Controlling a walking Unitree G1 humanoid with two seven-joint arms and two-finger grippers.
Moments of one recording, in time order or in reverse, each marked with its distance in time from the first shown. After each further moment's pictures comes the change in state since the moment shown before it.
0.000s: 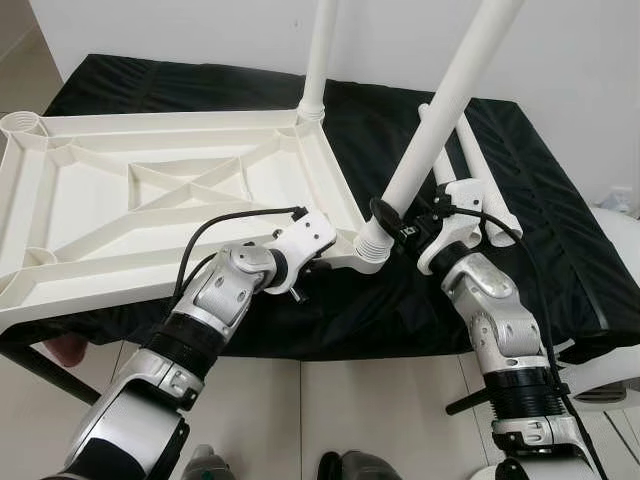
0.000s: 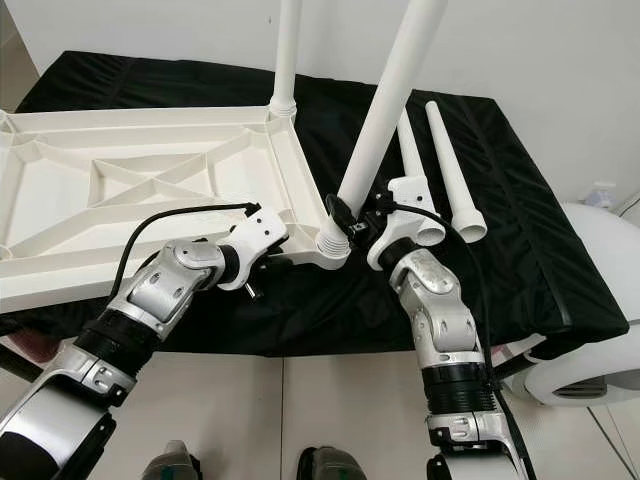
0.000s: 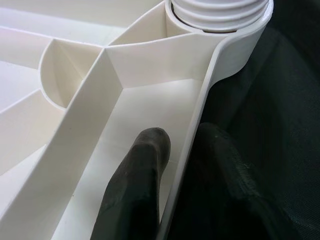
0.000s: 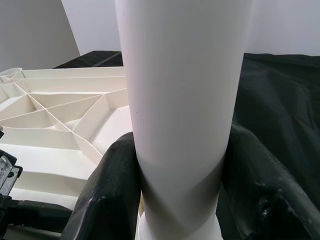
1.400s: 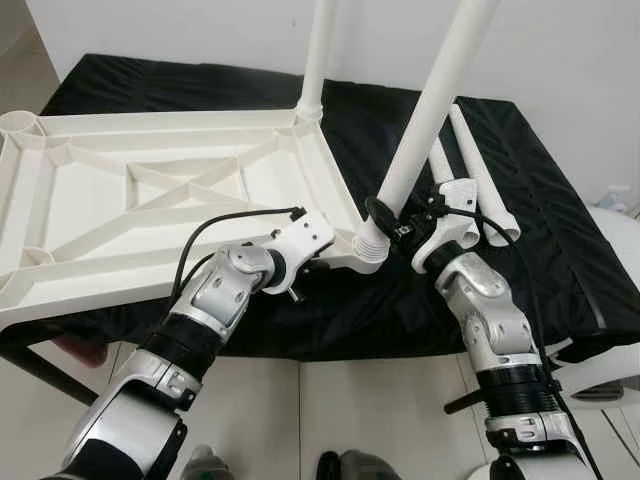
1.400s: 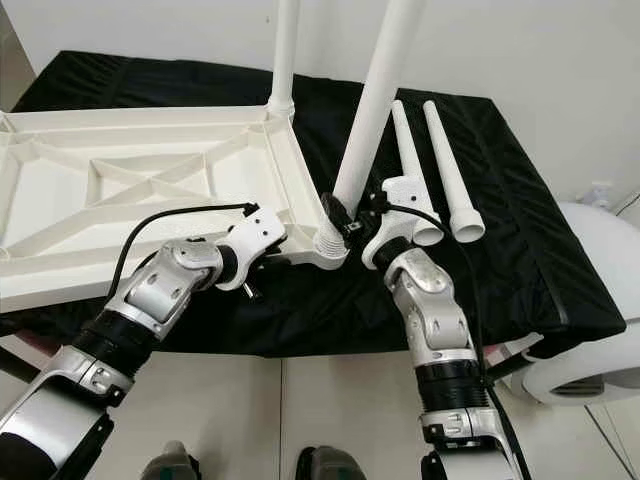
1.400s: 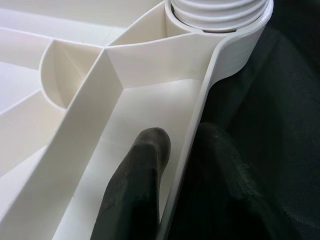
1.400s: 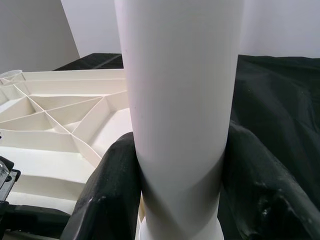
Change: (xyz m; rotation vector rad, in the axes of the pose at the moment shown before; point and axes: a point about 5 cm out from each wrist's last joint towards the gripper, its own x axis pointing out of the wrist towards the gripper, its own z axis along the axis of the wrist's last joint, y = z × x) left arm -0.001 0.001 -0.001 0.006 0.006 0.006; right arm 0.006 0.002 -0.002 0.013 -0.007 0.012
